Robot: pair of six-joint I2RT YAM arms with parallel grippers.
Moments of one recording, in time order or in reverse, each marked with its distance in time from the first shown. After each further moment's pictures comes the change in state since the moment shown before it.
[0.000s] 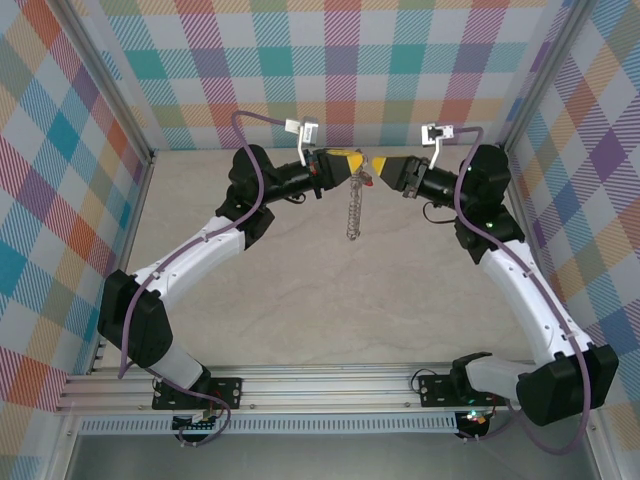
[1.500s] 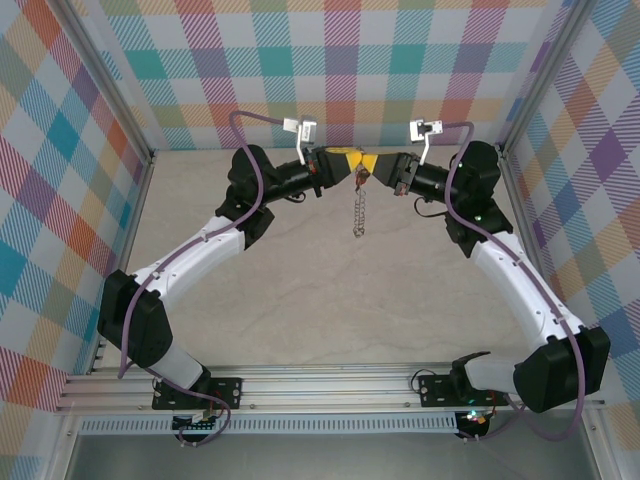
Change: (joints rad) left arm -0.002 0.000 0.000 0.005 -0.023 0.000; right arm 0.037 0.066 0.018 0.099 -0.061 0.045
